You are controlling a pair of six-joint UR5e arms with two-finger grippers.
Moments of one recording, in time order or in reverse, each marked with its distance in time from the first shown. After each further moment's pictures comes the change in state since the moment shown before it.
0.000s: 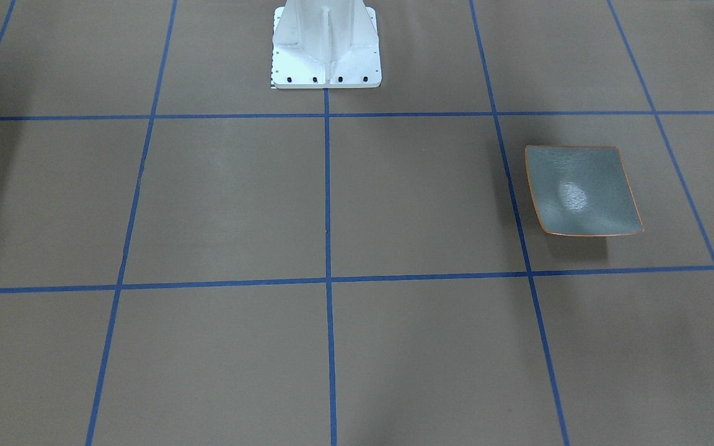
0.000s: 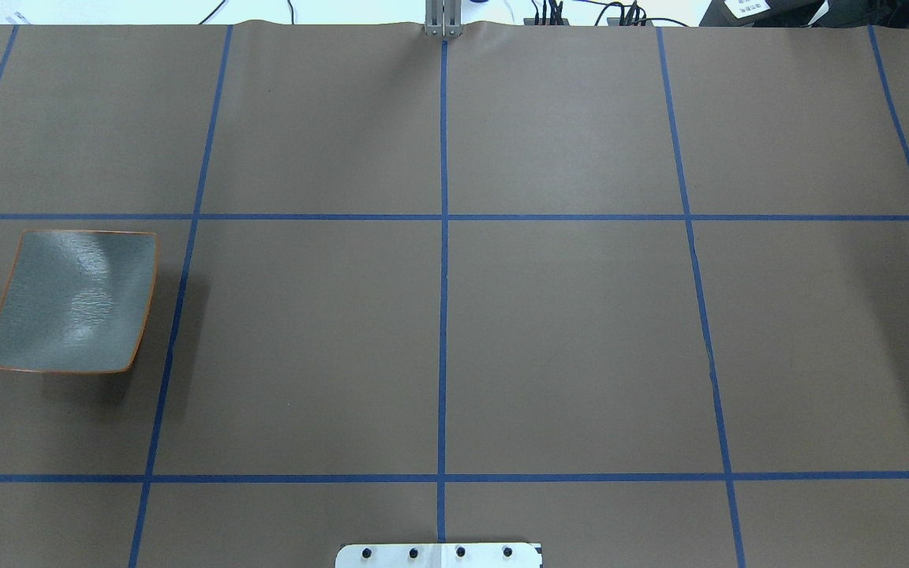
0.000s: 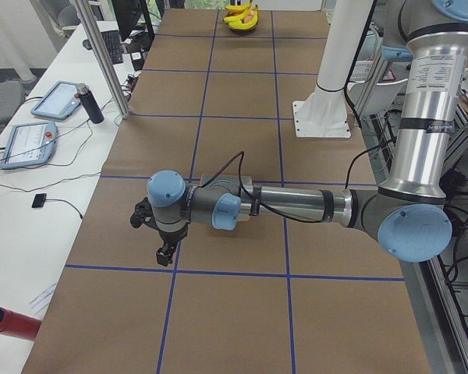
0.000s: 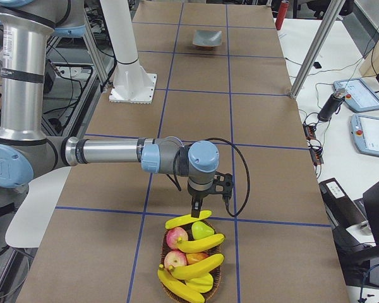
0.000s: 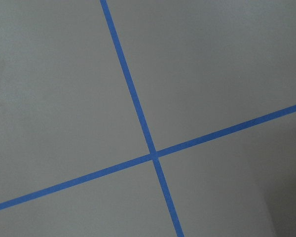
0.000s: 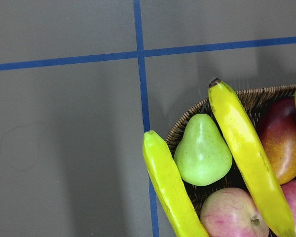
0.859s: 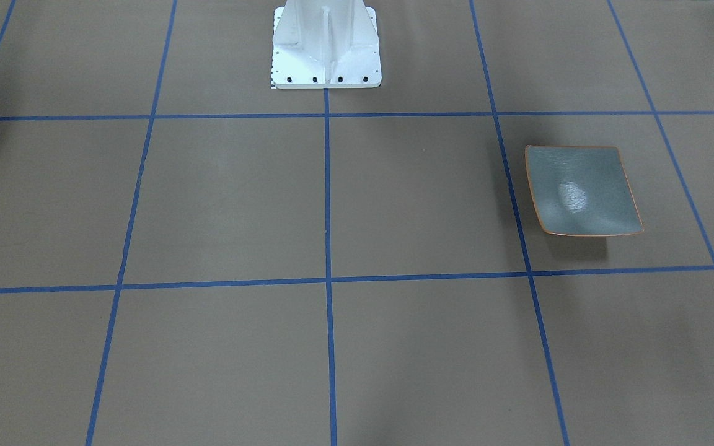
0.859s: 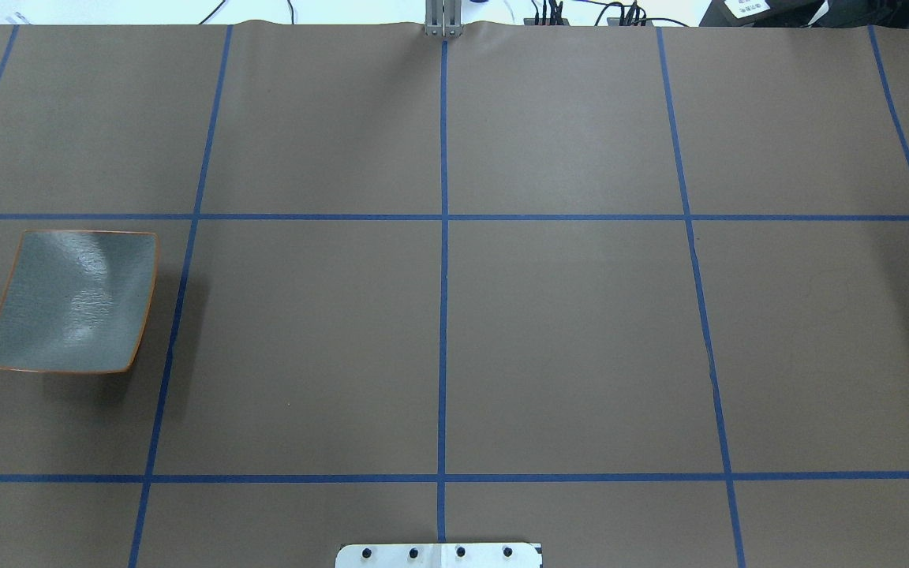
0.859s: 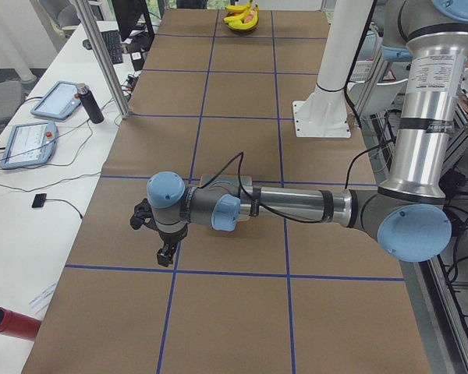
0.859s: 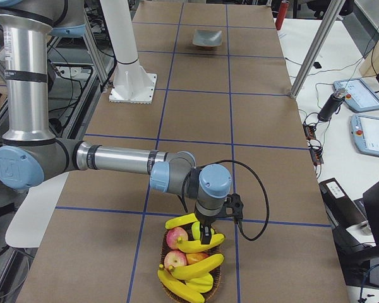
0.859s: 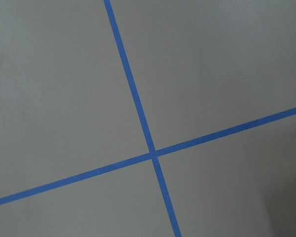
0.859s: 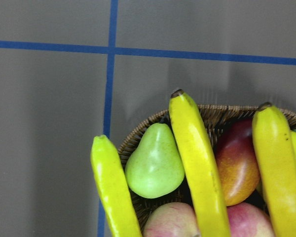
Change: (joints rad) left arm 0.000 -0.001 0.001 -0.004 -0.005 -0.024; right arm 0.095 0.128 -0.235 0.004 -0.111 -0.292
